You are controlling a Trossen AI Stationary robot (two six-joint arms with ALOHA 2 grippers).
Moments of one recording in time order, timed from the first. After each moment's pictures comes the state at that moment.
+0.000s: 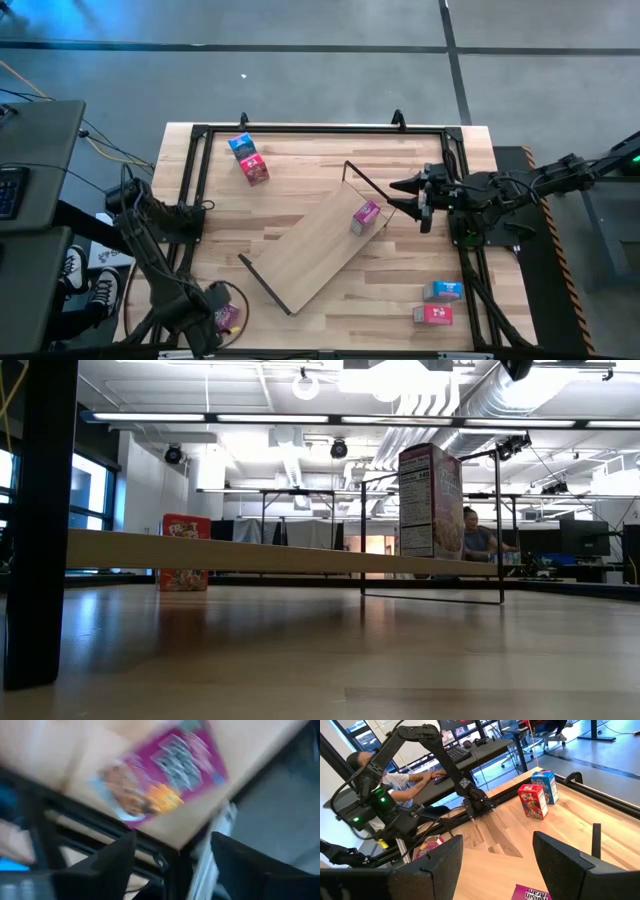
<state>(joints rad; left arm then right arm) -1.01 1.70 1.36 -1.19 0.21 -1.50 0.31 0.78 0.83 -0.25 0.46 0.50</state>
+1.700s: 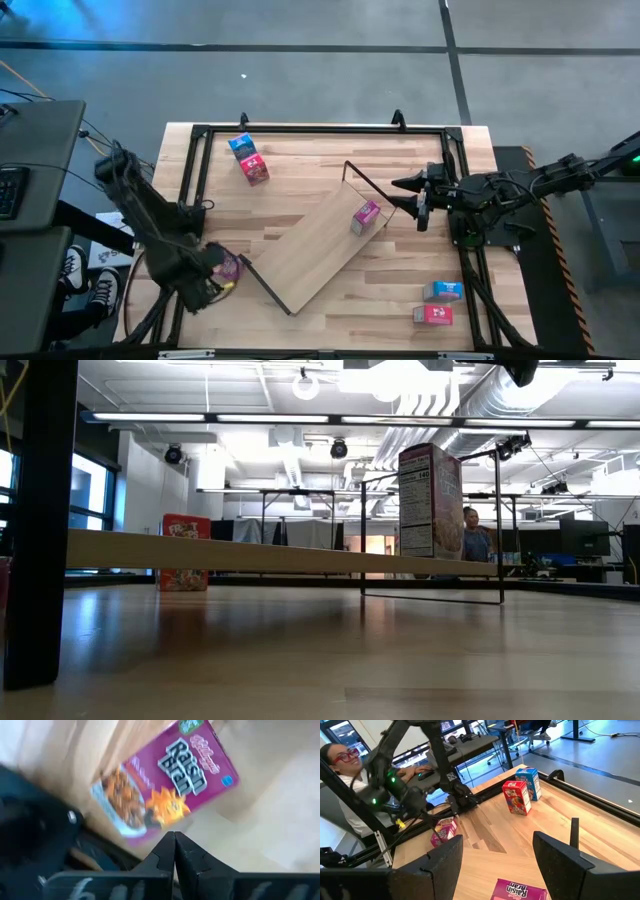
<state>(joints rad) -0.98 1.34 0.95 -1.24 -0.10 -1.54 0.31 0.78 0.83 -0.30 0.52 0.50</state>
